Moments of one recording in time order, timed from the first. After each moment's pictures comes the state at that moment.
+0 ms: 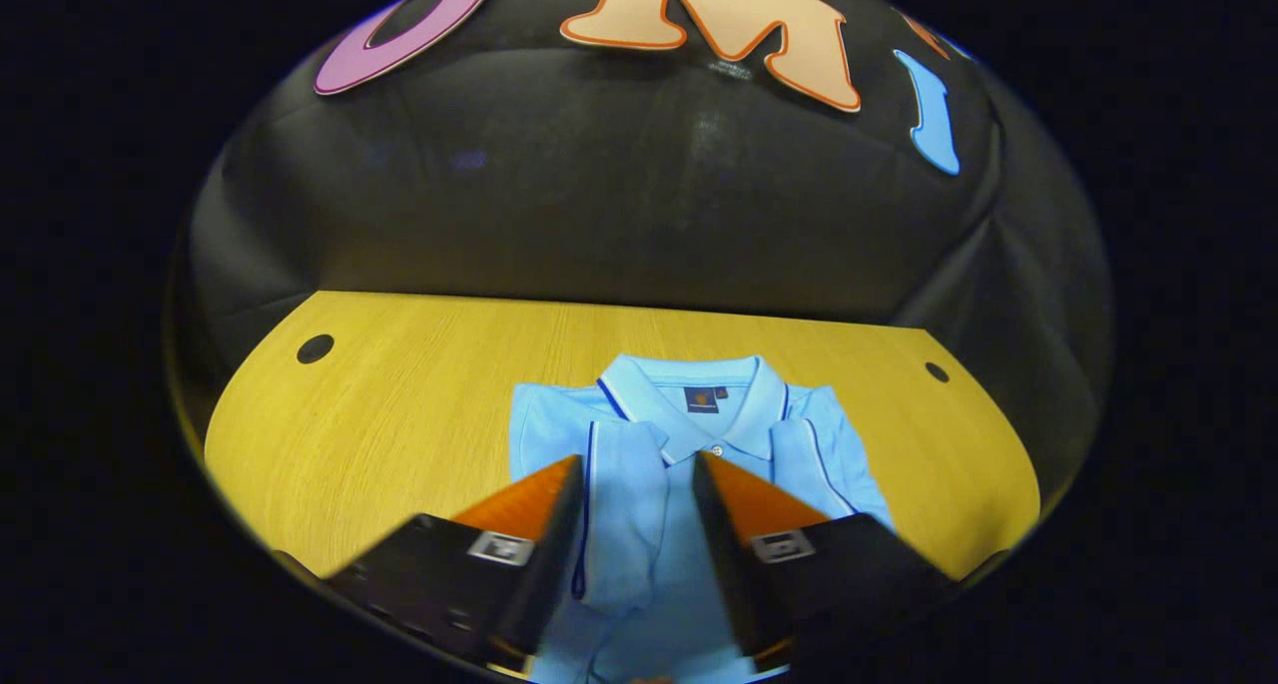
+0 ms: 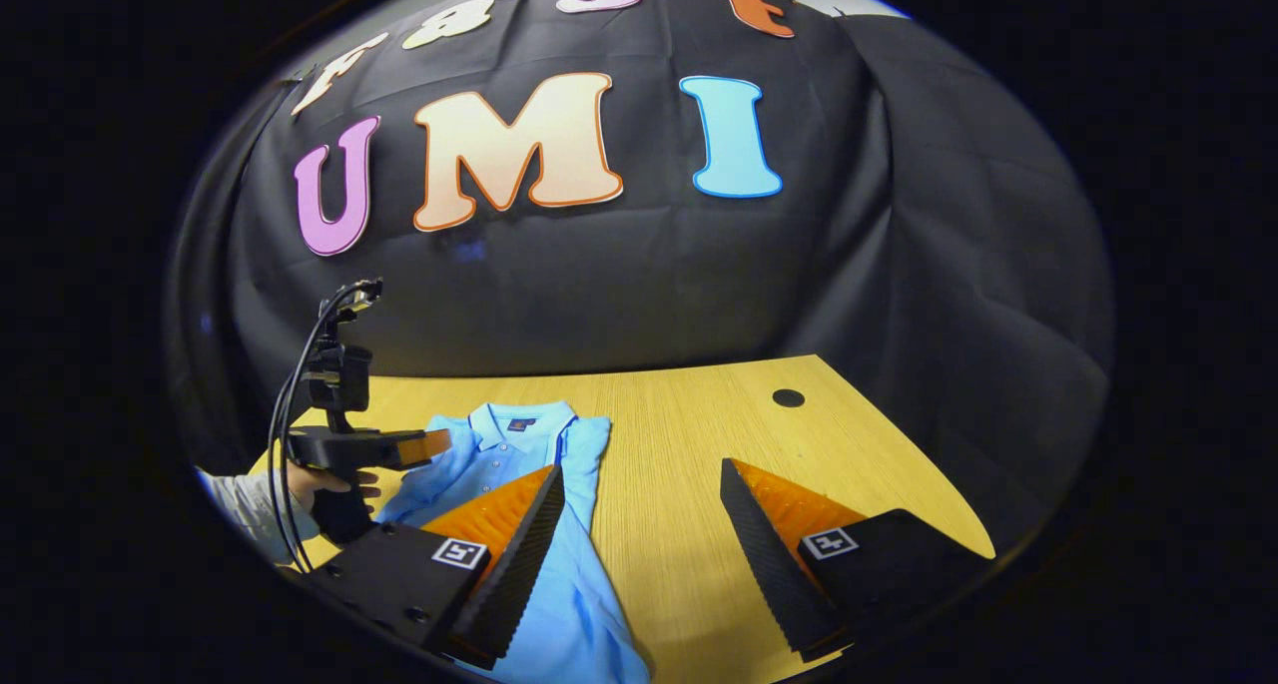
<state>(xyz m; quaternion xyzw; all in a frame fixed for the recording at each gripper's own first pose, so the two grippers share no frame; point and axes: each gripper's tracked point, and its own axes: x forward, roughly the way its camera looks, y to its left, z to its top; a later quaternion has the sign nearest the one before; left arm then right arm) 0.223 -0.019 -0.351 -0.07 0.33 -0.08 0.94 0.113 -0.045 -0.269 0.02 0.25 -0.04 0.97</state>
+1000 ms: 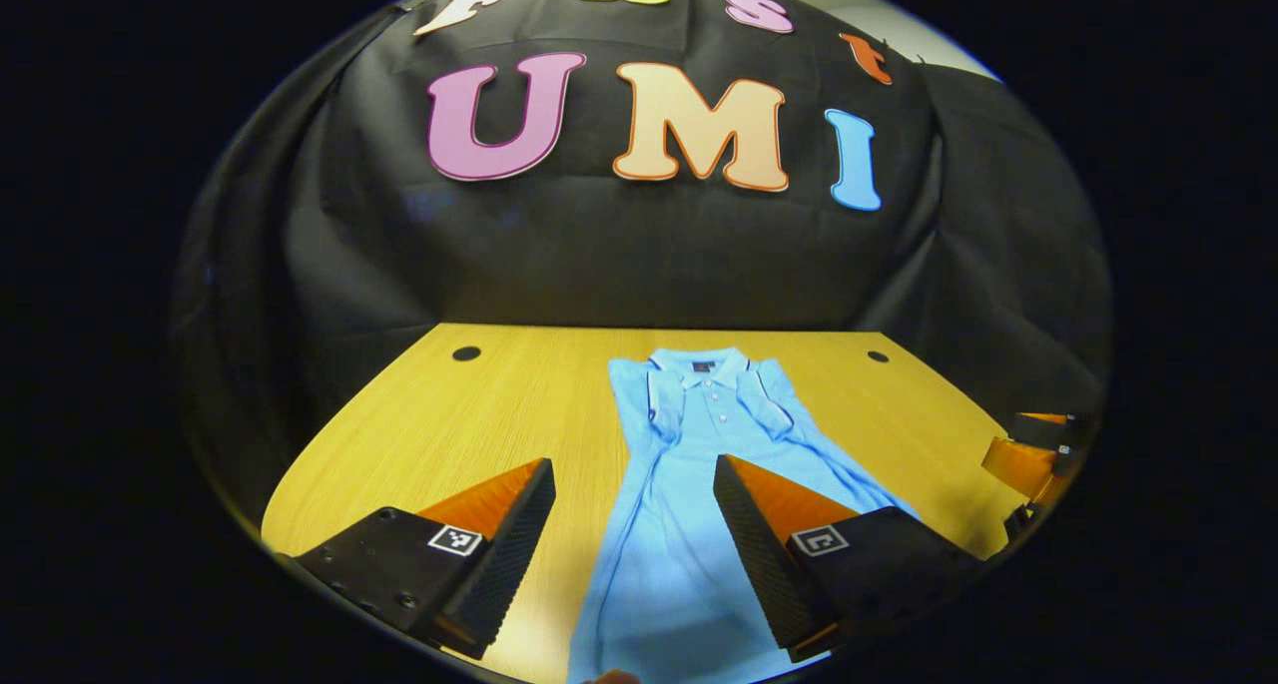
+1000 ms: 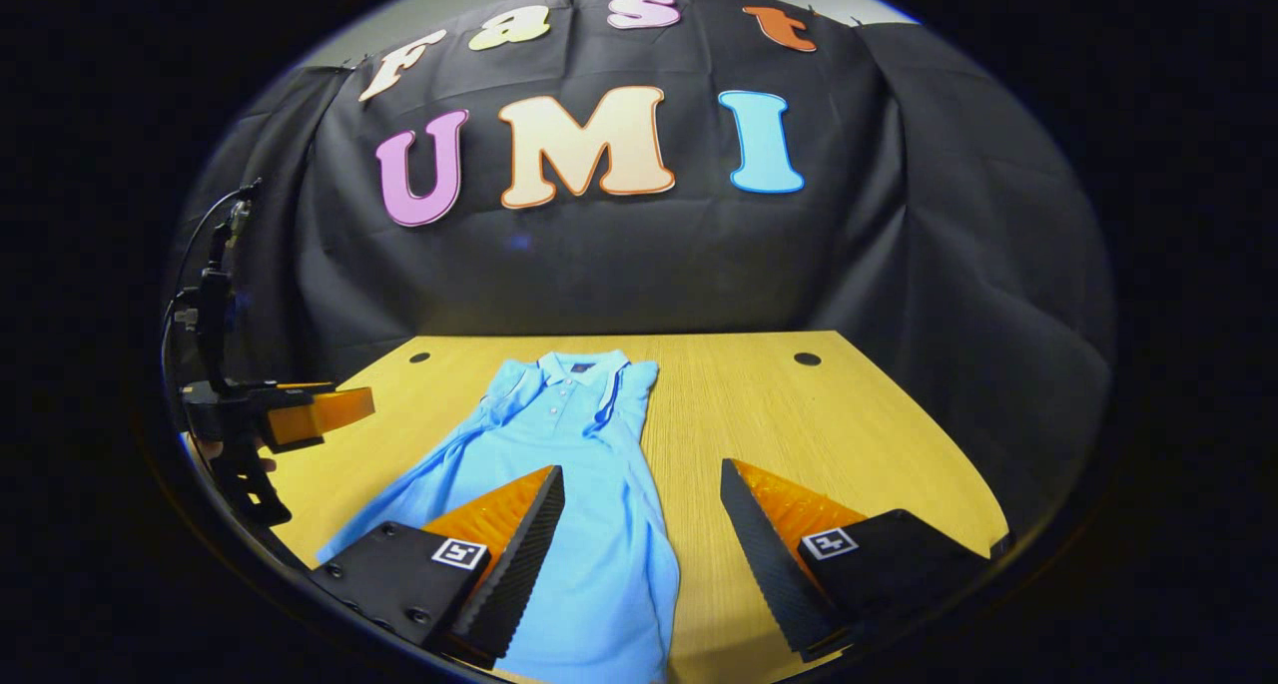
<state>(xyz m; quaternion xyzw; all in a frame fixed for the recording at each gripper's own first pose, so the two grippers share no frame) -0.033 0.052 -0.249 -0.03 0.28 -0.05 0.96 -0.048 -0.013 -0.286 0.01 0.27 0.02 0.96</state>
